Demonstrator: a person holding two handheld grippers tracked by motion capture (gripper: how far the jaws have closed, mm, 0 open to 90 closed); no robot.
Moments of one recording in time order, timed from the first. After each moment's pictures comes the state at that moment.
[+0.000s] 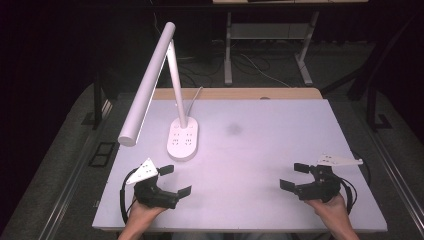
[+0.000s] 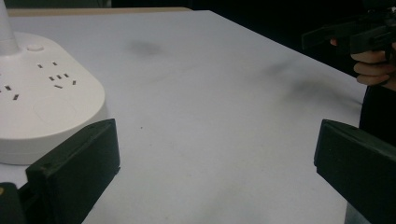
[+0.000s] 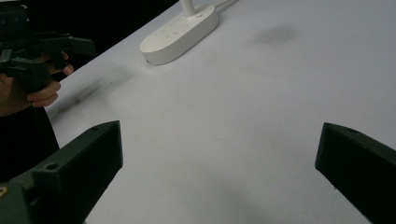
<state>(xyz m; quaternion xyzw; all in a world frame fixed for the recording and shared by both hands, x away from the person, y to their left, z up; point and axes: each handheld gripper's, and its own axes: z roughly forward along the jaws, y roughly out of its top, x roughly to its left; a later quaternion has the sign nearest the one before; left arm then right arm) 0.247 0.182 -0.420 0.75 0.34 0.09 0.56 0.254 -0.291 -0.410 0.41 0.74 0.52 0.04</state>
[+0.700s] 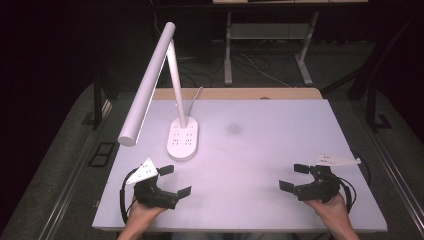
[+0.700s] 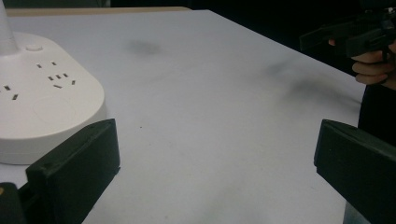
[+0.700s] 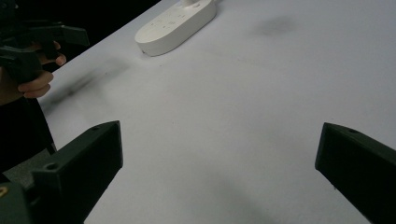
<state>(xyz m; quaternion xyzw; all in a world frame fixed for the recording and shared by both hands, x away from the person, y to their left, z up) 0.247 0.183 -0.420 0.75 0.33 0.09 0.56 0.255 -0.290 -0.411 0.41 0.75 0.51 0.04</state>
